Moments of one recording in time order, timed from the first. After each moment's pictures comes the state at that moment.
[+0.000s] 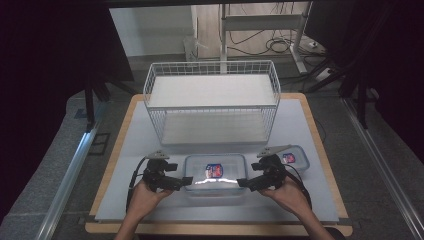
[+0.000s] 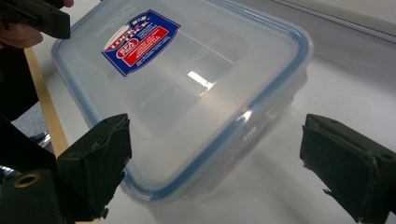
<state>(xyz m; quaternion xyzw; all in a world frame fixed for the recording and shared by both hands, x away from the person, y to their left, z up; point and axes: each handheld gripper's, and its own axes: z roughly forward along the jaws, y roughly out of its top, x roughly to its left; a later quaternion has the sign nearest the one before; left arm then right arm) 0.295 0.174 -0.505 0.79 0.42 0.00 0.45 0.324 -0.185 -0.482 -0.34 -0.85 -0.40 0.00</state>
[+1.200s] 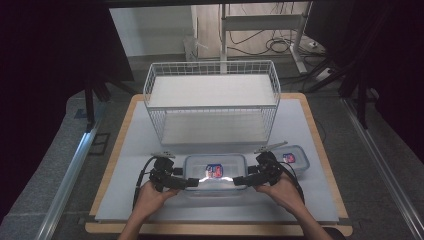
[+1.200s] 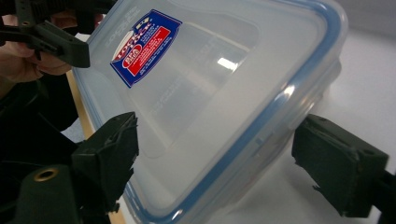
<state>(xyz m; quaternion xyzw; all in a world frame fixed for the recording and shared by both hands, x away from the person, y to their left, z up) 0.303 0.168 -0.515 0.77 0.44 -0.09 0.46 0.337 -0.183 -0.495 -0.38 -0.83 -0.40 0.10</state>
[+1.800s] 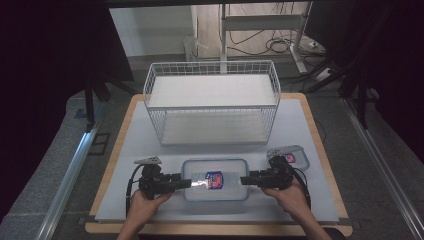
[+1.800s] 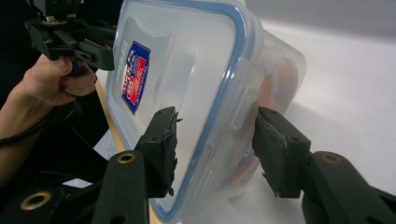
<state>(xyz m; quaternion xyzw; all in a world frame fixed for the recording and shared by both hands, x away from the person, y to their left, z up) 0.277 0.188 -0.515 0.73 0.44 -0.09 0.51 0.319 -0.209 -0.488 -0.39 -0.79 -0.46 0.12</state>
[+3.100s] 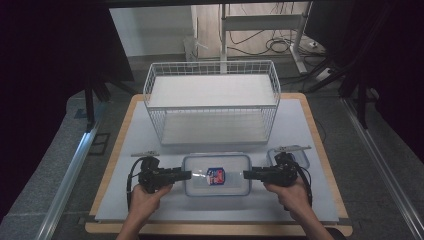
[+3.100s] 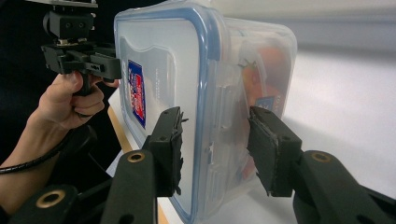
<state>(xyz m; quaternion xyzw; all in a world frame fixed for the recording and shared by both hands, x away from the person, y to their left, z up) 0.288 0.189 -0.491 0.70 0.45 -0.10 0.54 0.320 -0.217 -0.472 -0.41 -0.76 -0.50 0.12</state>
